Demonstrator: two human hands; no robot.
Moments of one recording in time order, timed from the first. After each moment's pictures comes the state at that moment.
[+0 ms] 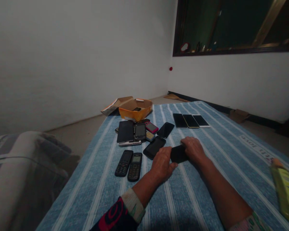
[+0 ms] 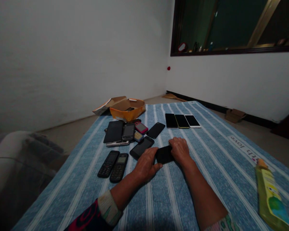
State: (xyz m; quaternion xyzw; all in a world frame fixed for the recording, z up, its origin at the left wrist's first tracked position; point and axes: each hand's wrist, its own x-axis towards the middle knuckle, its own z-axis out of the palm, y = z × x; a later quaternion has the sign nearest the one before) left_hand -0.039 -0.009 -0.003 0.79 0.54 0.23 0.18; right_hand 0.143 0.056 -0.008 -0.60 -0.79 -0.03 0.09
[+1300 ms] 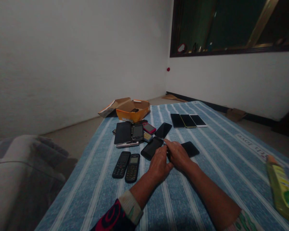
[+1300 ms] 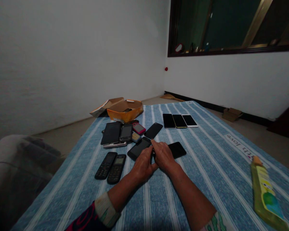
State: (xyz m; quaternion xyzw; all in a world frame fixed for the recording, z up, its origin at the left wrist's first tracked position) left_hand -0.038 -0.003 -0.009 0.78 0.53 0.28 0.19; right_hand 0.094 0.034 -0.015 -0.49 -0.84 0.07 0.22
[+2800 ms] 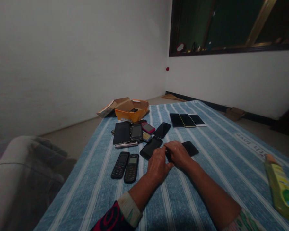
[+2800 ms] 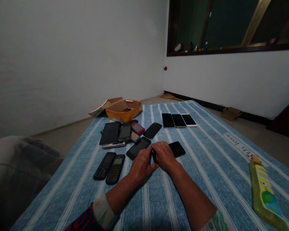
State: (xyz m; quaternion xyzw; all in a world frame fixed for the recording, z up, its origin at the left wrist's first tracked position) left_hand -0.035 -0.012 0.001 0.76 0.59 0.22 0.15; right_hand 0.101 0.042 -0.020 -0.46 -0.86 0.06 0.22
